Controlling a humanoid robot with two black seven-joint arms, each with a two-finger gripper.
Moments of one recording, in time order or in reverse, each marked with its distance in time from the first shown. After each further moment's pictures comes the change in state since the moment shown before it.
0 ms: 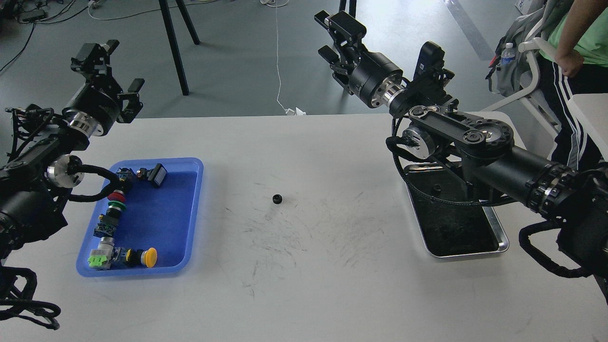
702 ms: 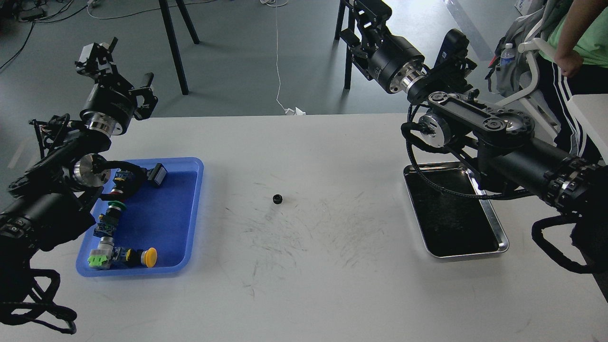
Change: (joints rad) left arm 0.022 -0.048 -0.044 -0.129 -0.097 0.077 0.000; right arm 0.007 -0.037 0.031 -0.007 0.062 -0.013 -0.002
